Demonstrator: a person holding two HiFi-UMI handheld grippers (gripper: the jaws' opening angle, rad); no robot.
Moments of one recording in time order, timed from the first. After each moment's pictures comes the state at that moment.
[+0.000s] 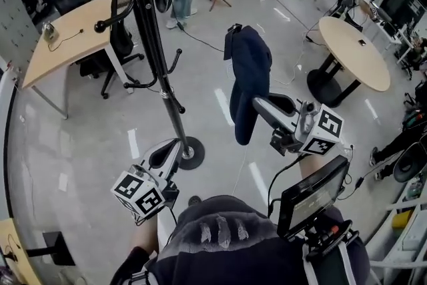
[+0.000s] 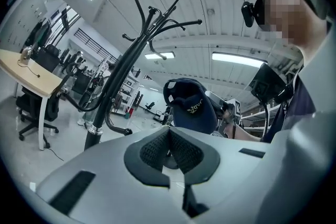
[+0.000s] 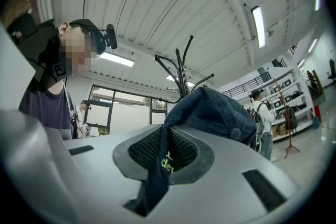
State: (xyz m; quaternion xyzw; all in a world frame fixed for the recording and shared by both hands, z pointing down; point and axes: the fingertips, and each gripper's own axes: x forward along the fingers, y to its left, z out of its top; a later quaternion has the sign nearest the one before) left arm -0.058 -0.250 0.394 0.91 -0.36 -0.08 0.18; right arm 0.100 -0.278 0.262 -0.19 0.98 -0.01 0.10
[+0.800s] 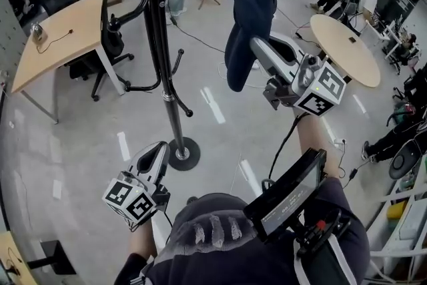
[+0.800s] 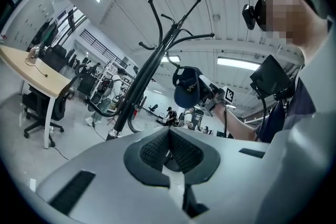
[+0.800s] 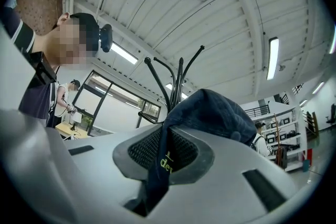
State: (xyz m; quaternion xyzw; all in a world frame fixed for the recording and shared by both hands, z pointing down) left arm -0.126 -0.266 0.400 0.90 -0.38 -0.10 0.19; right arm 0.054 -0.356 0.171 -0.24 0.96 0.13 0.12
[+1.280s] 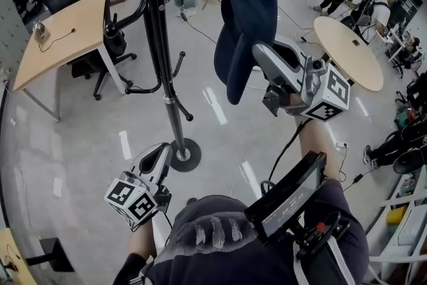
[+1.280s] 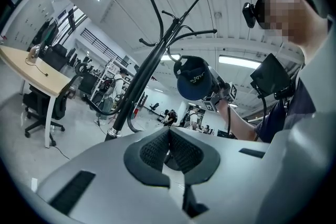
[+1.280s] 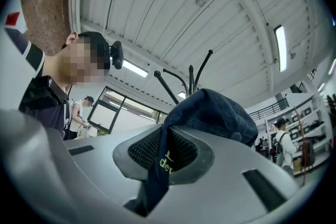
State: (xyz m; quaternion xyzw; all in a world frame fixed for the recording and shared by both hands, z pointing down) left arm -0.117 -0.277 0.406 0.90 -0.38 -0.09 0.20; right arm 0.041 -0.333 0.151 -0.14 0.97 0.12 0.17
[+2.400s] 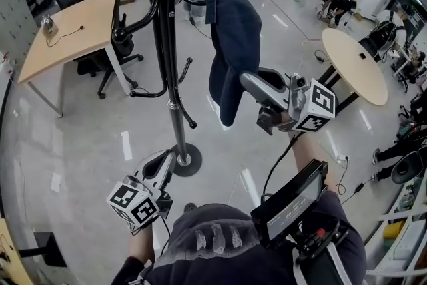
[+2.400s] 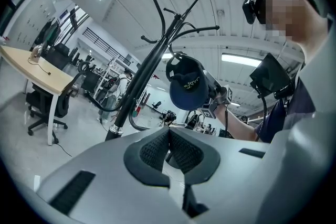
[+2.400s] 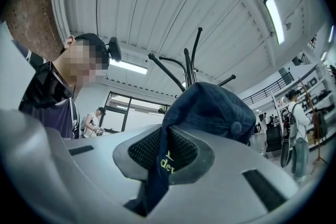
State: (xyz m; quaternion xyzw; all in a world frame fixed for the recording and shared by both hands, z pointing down) left arm -0.113 -0.276 0.416 0.89 -0.39 -0.08 0.21; right arm 0.022 -0.344 0.205 -0.09 0.98 0.03 0.15
